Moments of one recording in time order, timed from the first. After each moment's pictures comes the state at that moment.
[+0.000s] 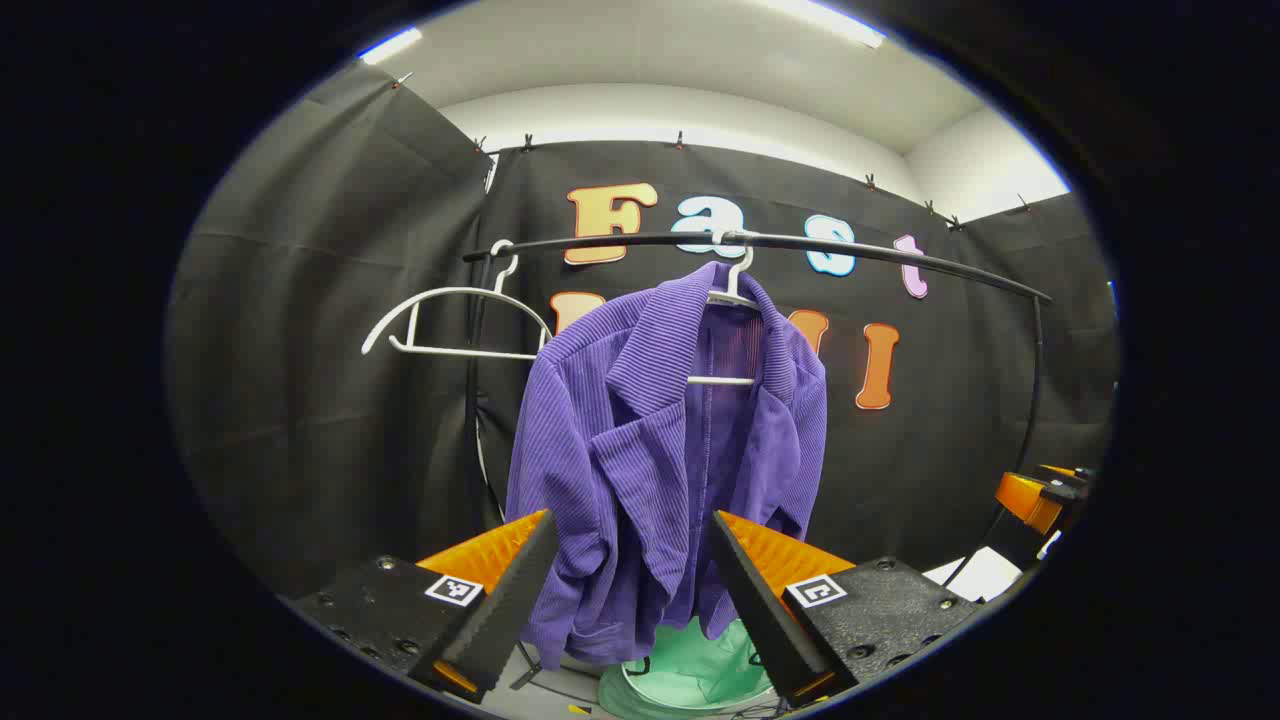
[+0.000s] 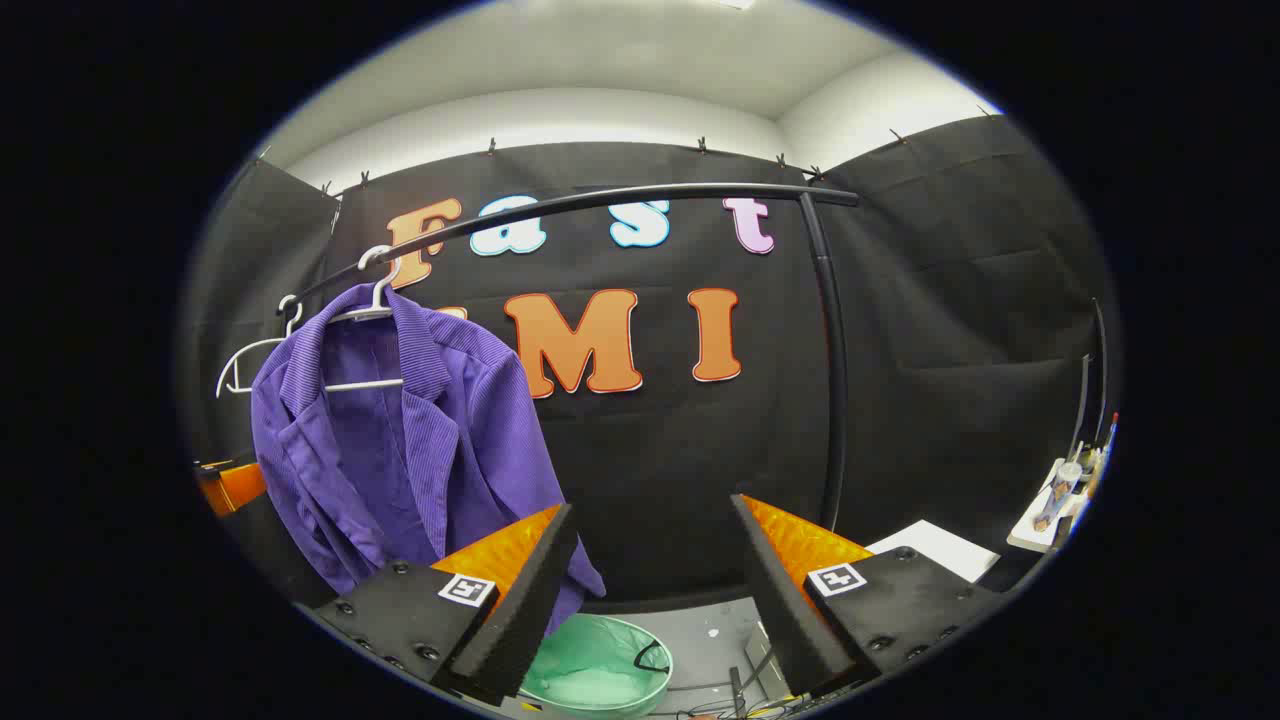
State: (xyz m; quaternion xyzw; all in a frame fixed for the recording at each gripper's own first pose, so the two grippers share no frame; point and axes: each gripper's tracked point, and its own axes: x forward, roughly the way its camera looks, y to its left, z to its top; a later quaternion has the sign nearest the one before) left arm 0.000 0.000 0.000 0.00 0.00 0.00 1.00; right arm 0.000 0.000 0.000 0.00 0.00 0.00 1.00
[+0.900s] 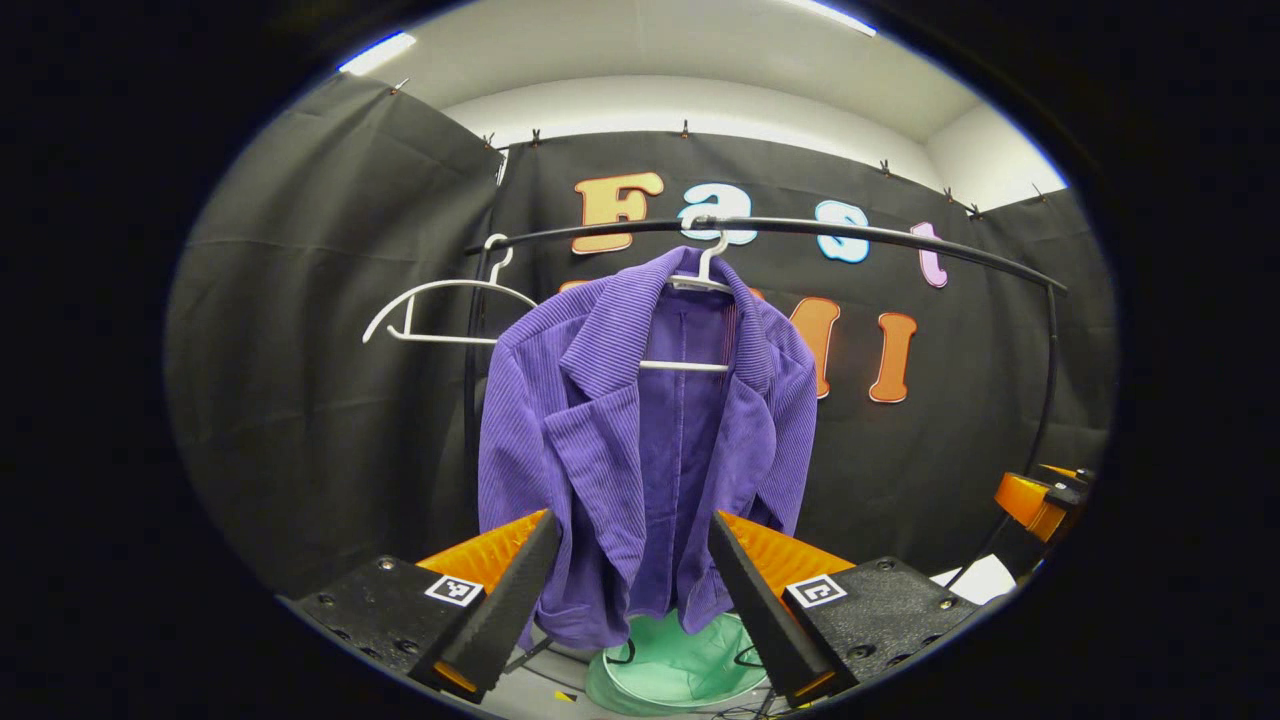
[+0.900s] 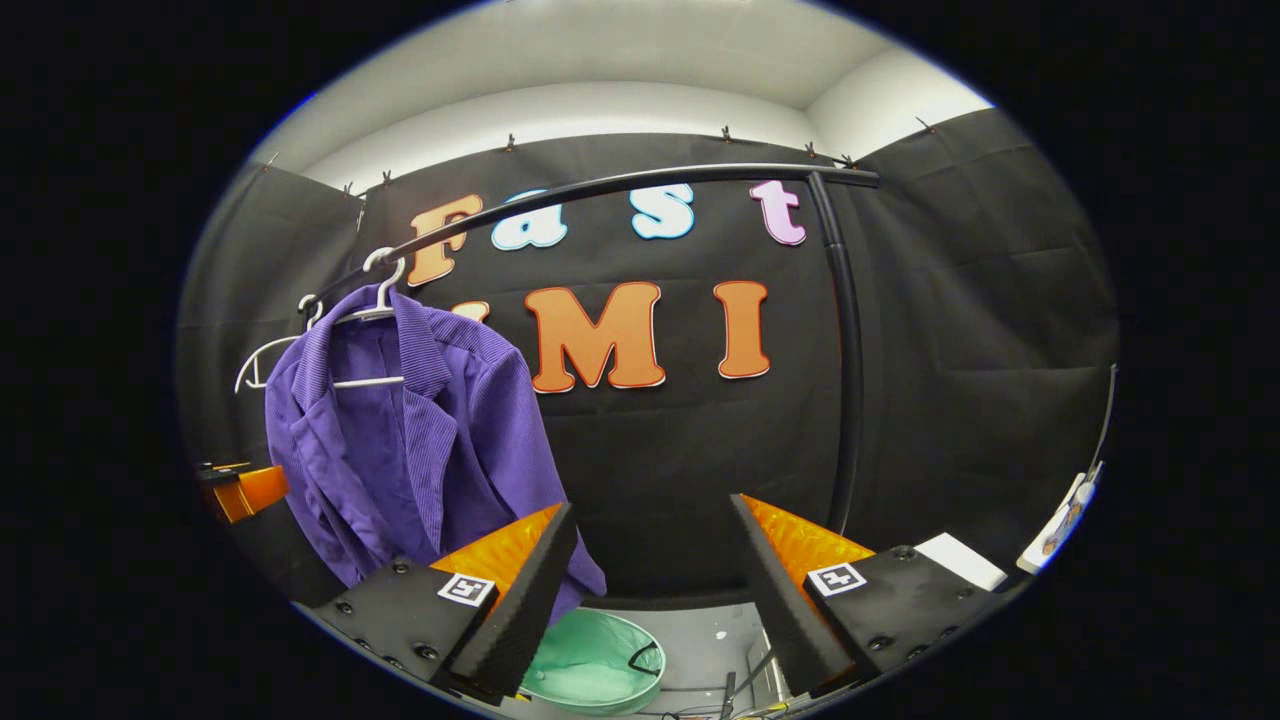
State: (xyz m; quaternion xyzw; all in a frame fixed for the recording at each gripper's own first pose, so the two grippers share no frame) left arm -0.009 -0.055 -0.012 0.00 0.03 0.06 1.00; right arm 0.023 -0.033 0.007 -0.01 0.02 0.07 1.00
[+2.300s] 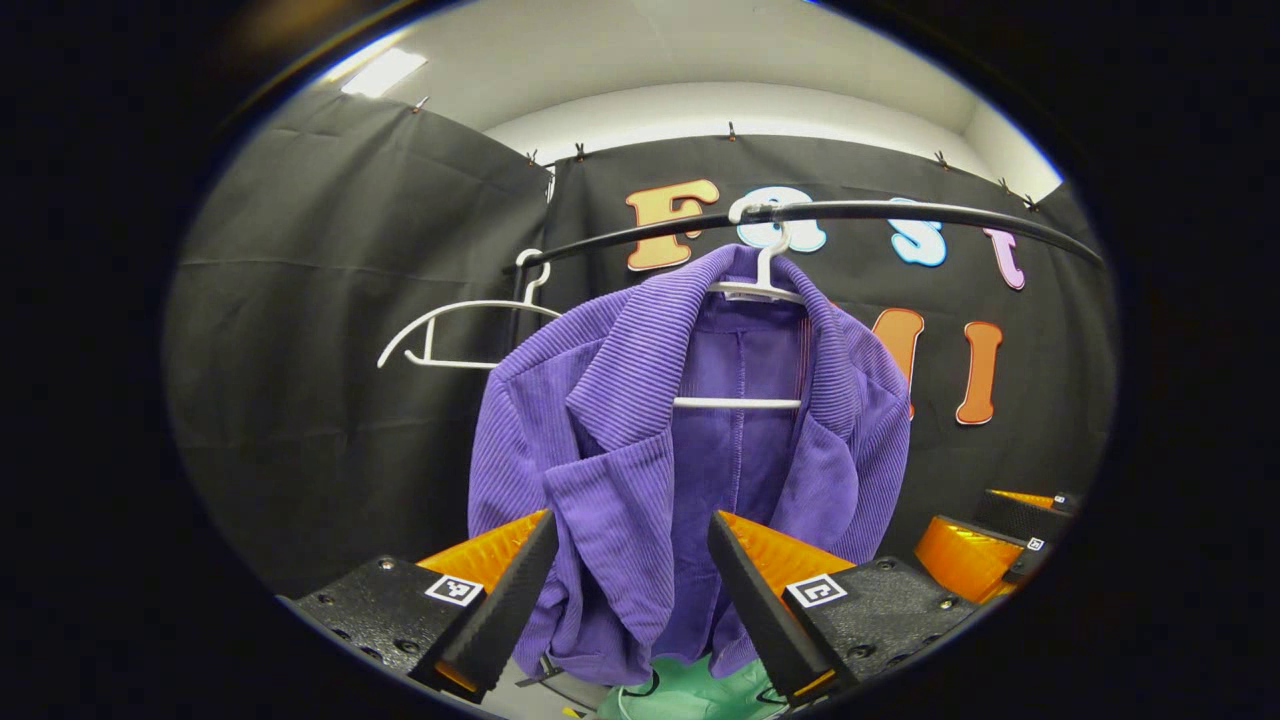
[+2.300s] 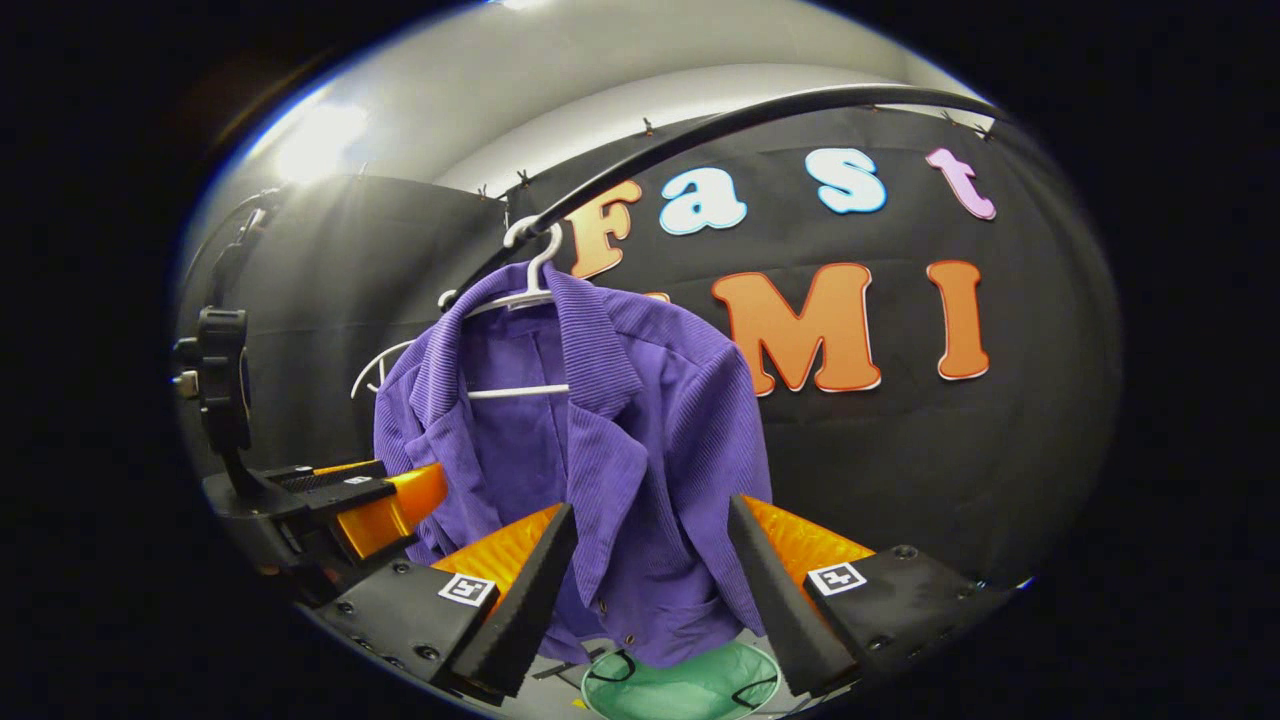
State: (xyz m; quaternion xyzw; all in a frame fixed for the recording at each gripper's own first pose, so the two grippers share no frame) left arm 0.081 -0.033 0.006 0.01 -0.01 0.16 0.99; right arm 0.102 0.175 0.007 0.00 0.02 0.33 0.94
